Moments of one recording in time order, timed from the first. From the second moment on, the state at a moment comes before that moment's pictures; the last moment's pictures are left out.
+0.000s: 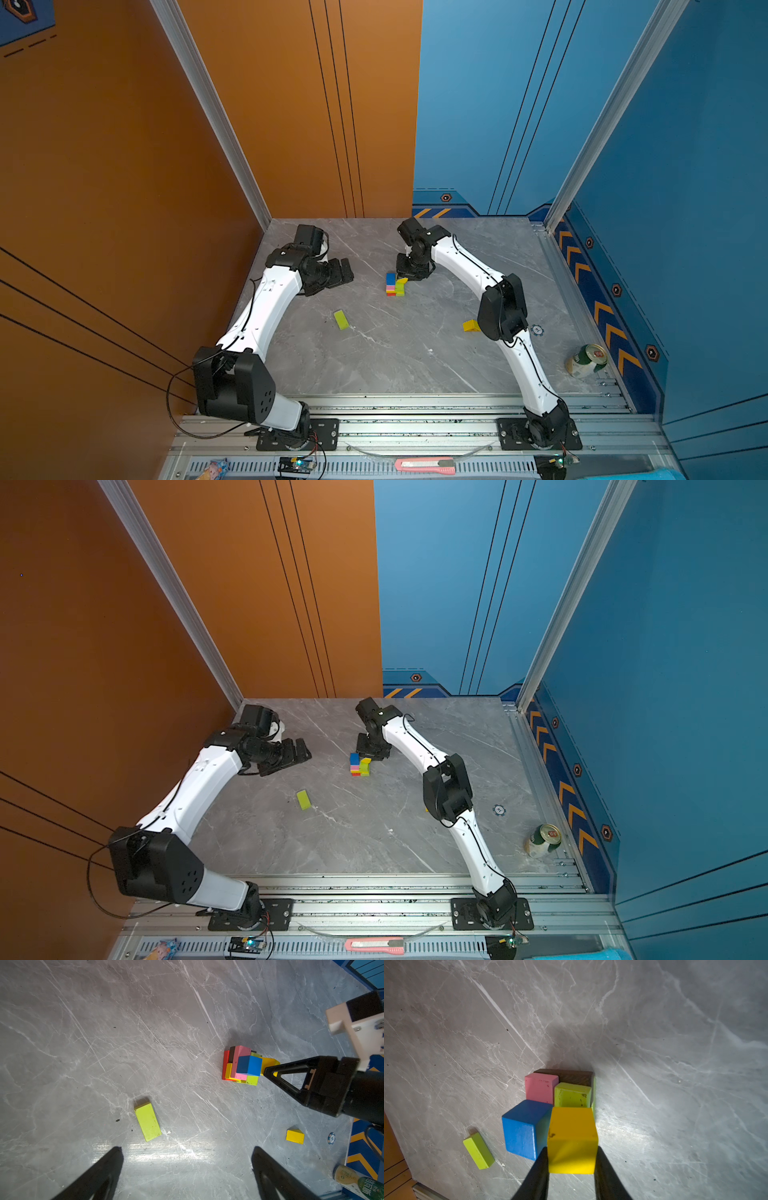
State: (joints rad) left arm -0.12 1.47 1.35 -0.94 0.18 -0.43; right arm 0.60 2.42 2.32 -1.13 -0.18 0.65
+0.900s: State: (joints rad) left arm -0.11 1.47 1.35 -0.94 0.18 -0.43; right arm 0.60 2.43 2.33 -1.13 -0.20 0.65
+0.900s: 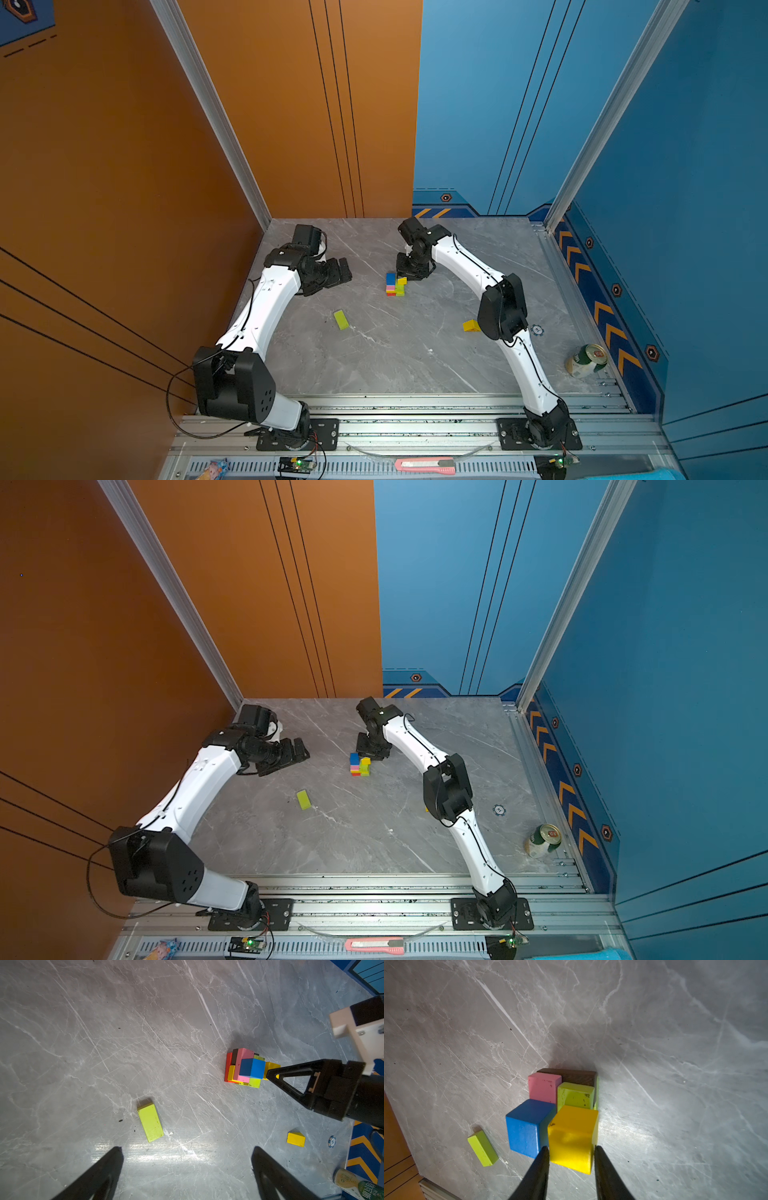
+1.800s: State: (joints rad) left arm -0.11 1.47 1.35 -0.94 0.18 -0.43; right arm 0.58 2.43 2.33 -1.13 -0.25 0.65
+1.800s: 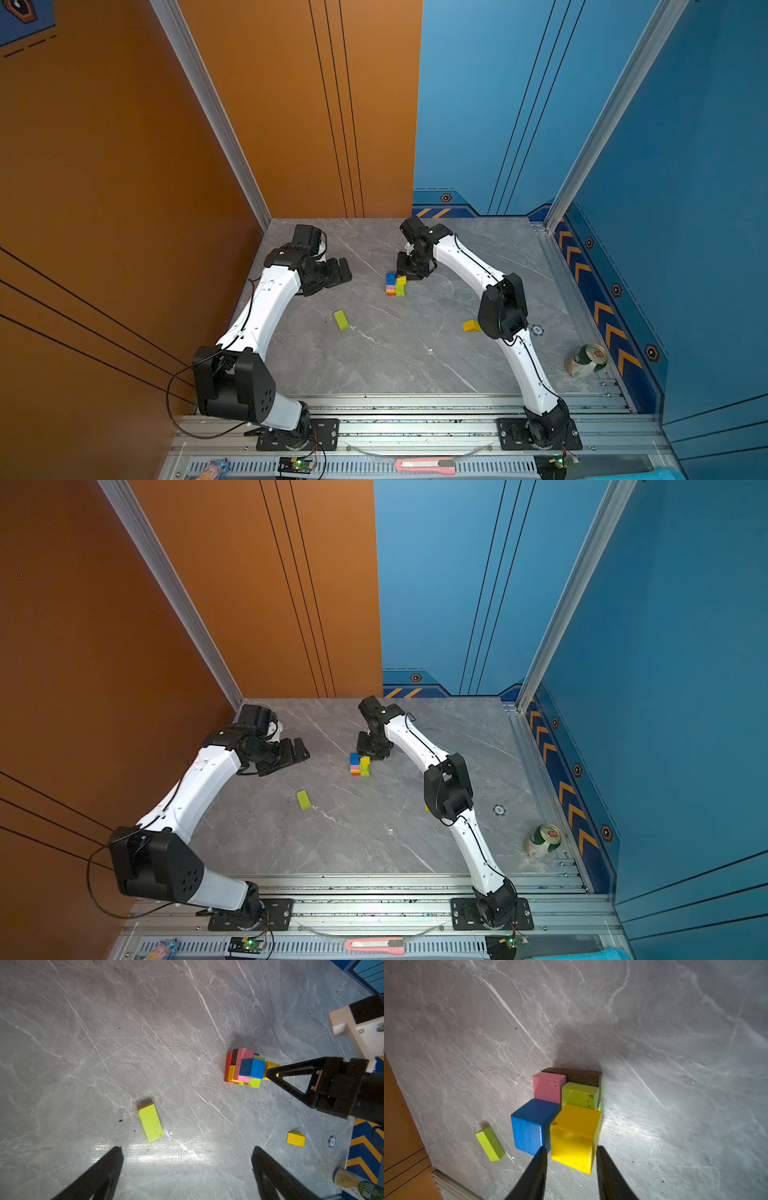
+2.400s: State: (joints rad) left arm -0.11 1.47 1.35 -0.94 0.18 -0.43; right arm 0.58 2.43 2.33 -1.11 -0.28 0.65
